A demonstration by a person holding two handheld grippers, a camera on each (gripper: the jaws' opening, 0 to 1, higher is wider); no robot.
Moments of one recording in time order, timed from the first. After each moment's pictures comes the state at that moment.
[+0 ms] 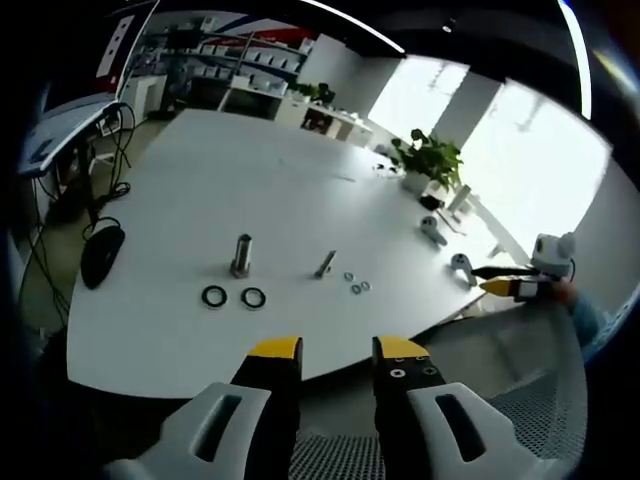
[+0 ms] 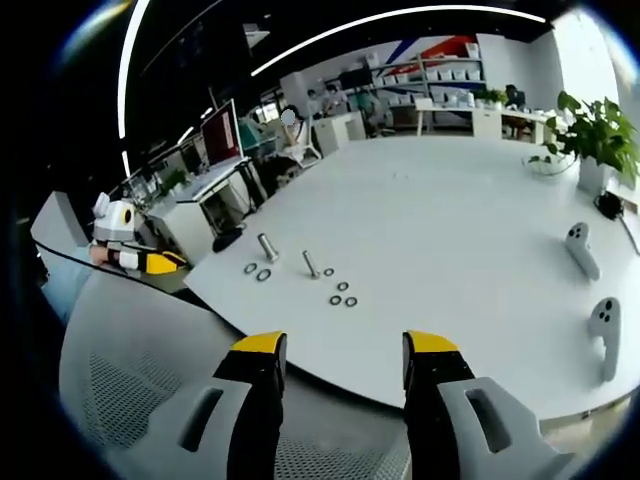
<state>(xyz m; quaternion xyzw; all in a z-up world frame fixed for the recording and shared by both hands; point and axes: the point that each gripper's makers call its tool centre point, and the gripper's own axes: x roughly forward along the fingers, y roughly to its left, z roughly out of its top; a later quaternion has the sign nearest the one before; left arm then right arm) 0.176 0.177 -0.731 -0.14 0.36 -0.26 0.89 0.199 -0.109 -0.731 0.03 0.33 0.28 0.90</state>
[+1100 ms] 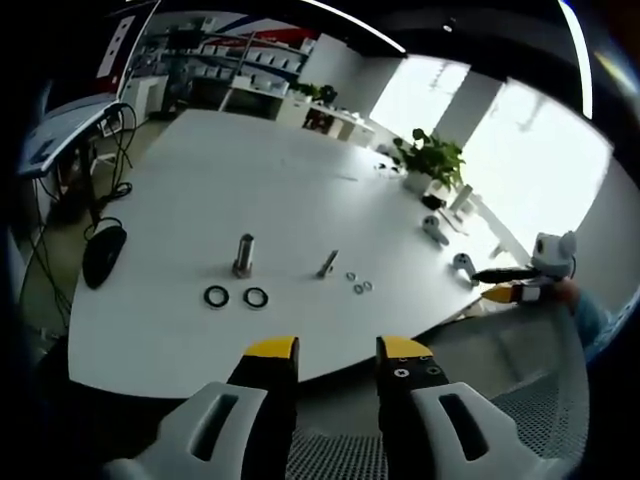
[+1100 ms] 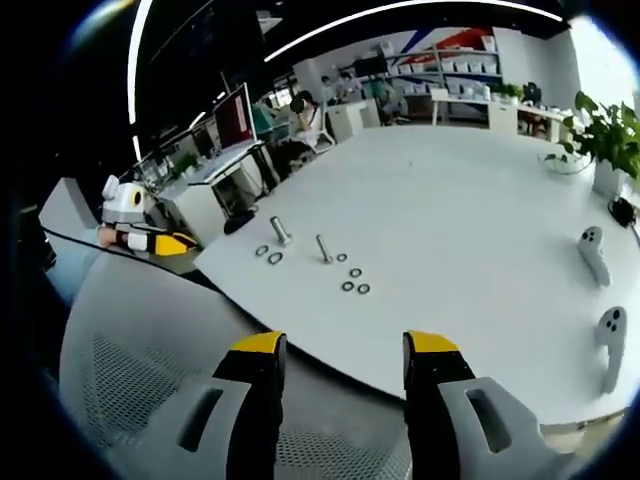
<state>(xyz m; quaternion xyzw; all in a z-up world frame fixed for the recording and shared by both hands) 0.176 0.179 -0.732 -0.14 0.36 -0.25 0.89 0.184 -0.092 -0.740 -0.02 0.36 0.35 0.86</state>
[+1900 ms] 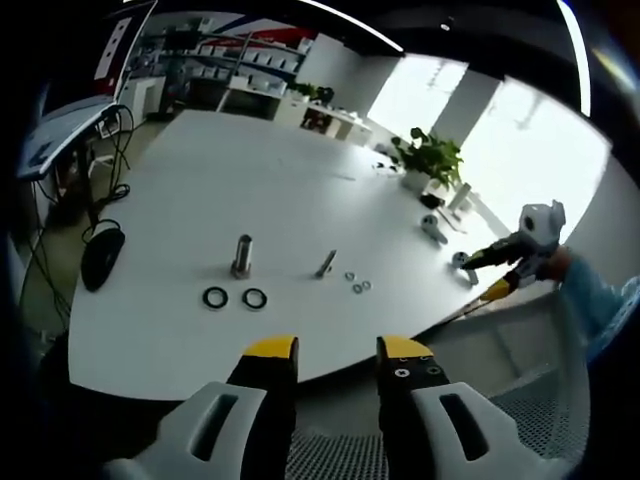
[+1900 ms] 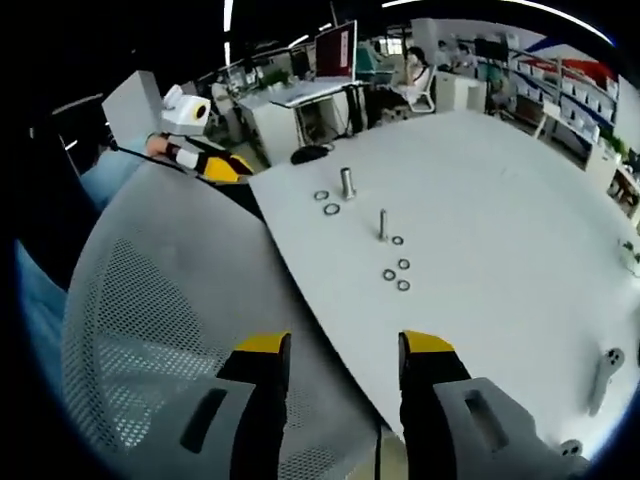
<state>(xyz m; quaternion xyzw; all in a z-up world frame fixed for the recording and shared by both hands) 0.177 0.178 -0.732 -0.13 0.36 -0.26 0.89 0.197 -0.069 -0.738 -0.18 0.39 0.50 0.75</state>
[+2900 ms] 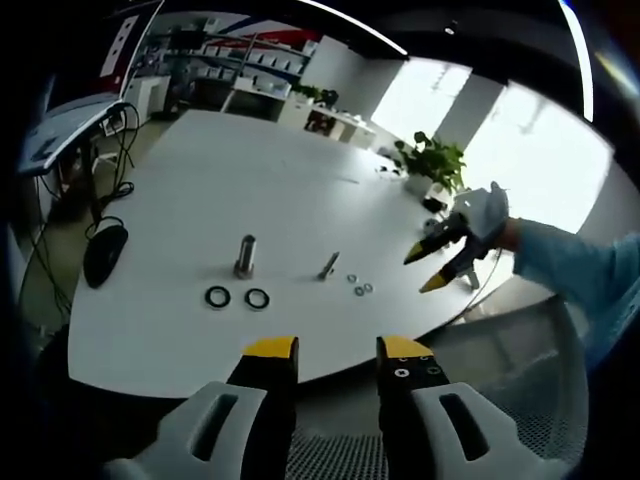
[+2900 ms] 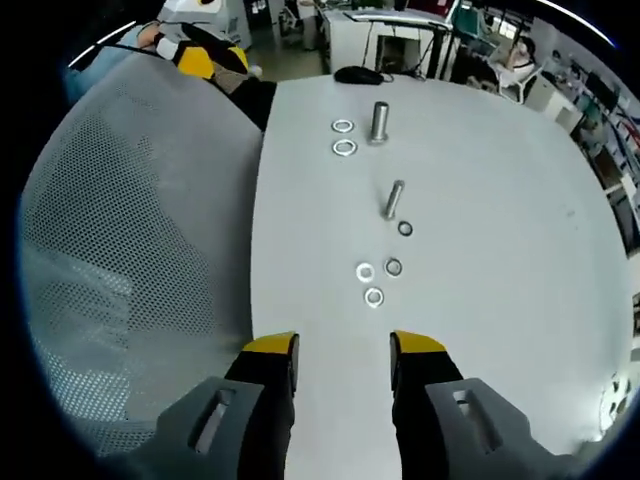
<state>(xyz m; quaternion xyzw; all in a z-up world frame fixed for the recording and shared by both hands) 0.177 0.181 -0.731 -0.14 0.36 -0.25 0.89 0.270 -0.043 -0.819 -0.38 0.41 0.56 0.61</state>
